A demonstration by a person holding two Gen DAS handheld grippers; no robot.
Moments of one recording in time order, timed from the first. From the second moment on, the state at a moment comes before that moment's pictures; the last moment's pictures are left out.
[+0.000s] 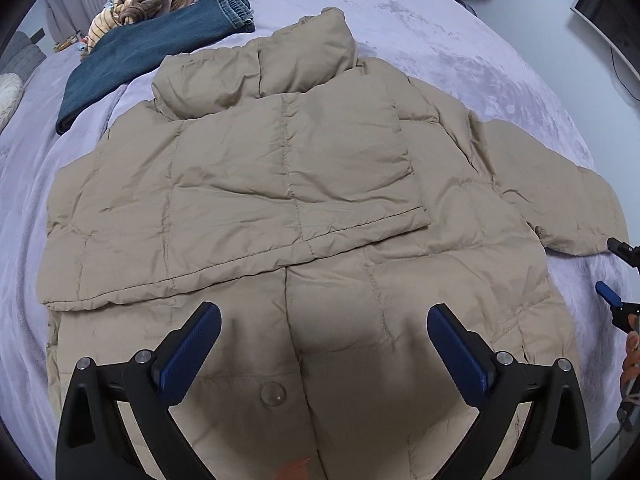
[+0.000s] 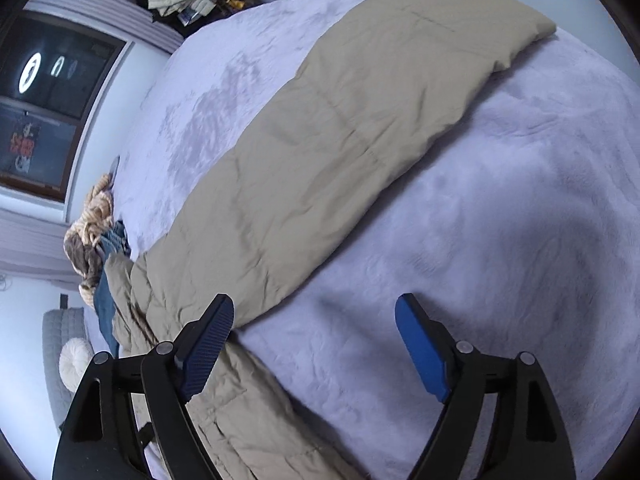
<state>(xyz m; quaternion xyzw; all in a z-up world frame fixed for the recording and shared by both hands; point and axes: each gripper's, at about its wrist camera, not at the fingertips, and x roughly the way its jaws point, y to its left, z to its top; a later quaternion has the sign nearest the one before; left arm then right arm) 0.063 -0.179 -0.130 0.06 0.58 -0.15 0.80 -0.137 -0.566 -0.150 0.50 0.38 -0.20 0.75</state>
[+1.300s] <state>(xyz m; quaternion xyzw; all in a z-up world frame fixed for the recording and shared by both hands) 0.084 -0.102 -0.109 0.00 0.54 -0.05 0.84 0.005 -0.568 -0.070 0.52 0.30 0.00 0.80</state>
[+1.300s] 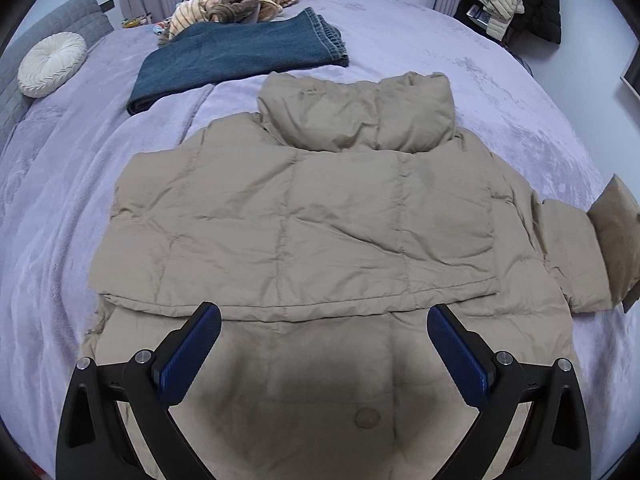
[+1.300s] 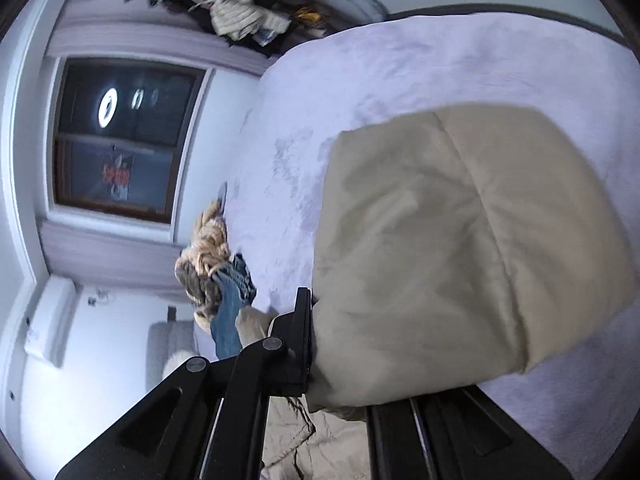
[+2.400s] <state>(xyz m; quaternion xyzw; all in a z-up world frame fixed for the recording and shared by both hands) 0.133 0.024 -0.132 -0.10 0.52 -0.07 0.85 0.076 -0.321 -0.117 0.35 0.44 0.01 0.82</state>
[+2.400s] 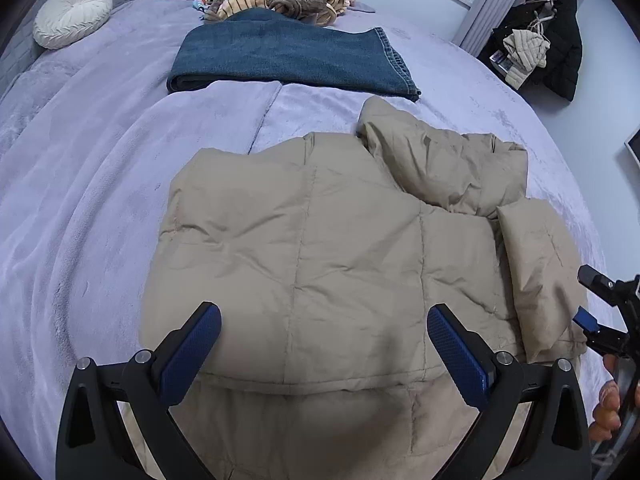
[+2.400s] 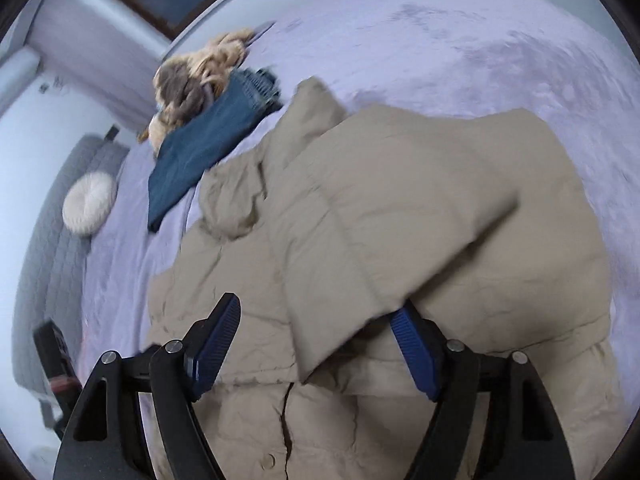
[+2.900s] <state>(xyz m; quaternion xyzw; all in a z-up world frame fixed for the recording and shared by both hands) 0.144 0.081 -0.129 -0.28 0.51 -0.19 0.80 0.114 -0.152 -0.088 0.09 0.47 0.13 0.87</state>
